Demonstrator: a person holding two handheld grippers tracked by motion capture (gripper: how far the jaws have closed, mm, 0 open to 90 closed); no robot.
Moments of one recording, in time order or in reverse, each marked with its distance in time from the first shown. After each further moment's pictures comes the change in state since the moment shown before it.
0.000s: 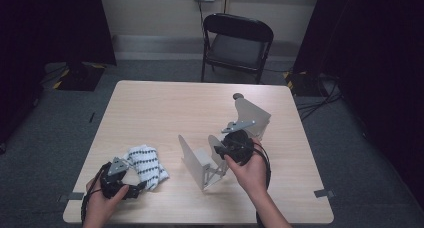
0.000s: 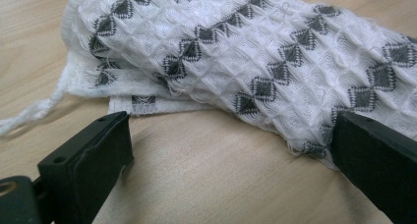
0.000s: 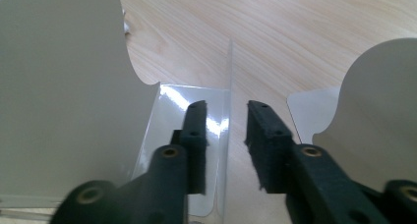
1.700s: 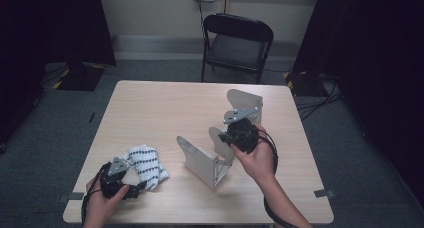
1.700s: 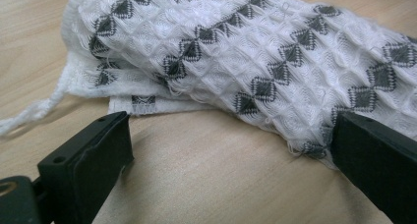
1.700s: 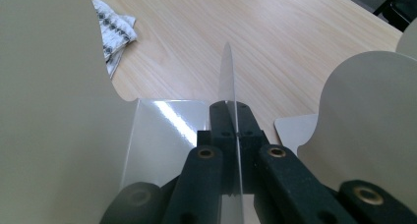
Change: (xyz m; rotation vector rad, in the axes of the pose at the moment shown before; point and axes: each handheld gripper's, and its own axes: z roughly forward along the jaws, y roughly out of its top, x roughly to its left) left arm 0.000 0.000 0.000 0.000 0.000 0.000; right arm -0.013 0.029 -0.021 -0.008 0.029 -0.164
